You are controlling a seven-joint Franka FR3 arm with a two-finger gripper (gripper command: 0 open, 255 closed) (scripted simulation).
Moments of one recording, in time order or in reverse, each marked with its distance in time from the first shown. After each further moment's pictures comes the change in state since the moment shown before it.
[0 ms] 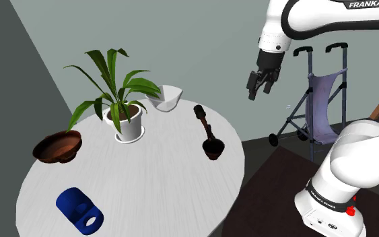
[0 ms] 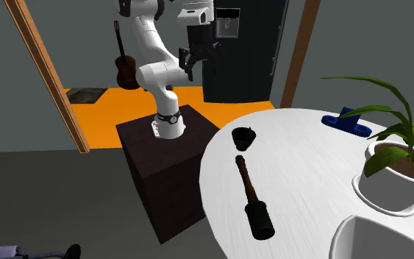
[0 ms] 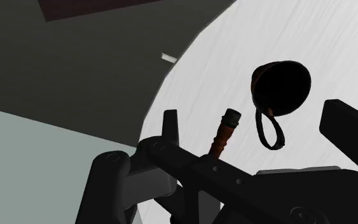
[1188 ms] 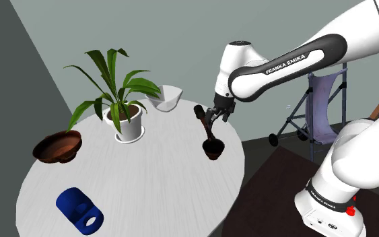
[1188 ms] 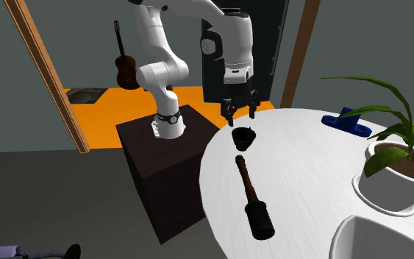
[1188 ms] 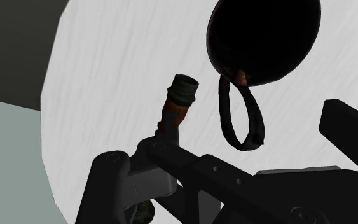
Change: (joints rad) arm 0.049 0.413 0.167 -0.119 0.071 0.656 0.136
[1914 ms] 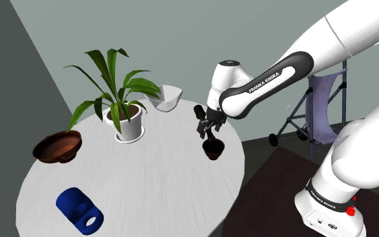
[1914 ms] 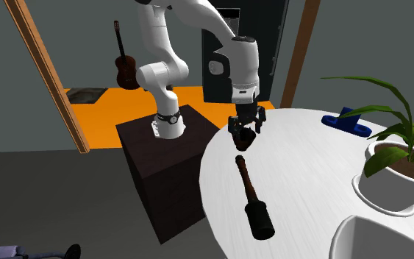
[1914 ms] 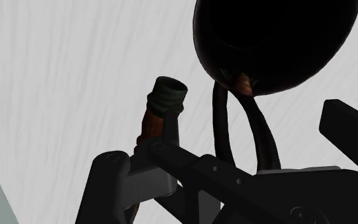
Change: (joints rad) arm -0.003 0.183 0.039 -0.007 -0.019 0.210 0.040
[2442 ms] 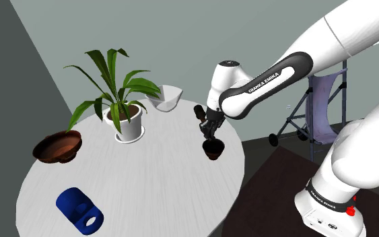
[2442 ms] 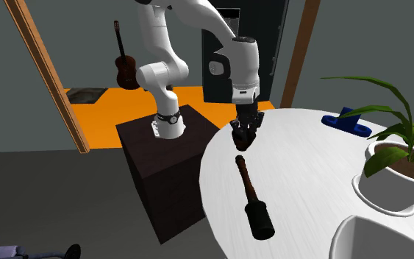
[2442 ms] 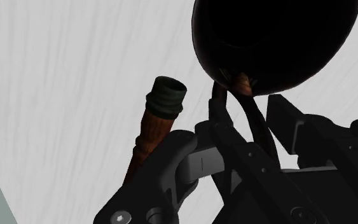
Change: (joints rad) arm 0.000 0.005 0.001 0.001 -0.001 0.004 0.002
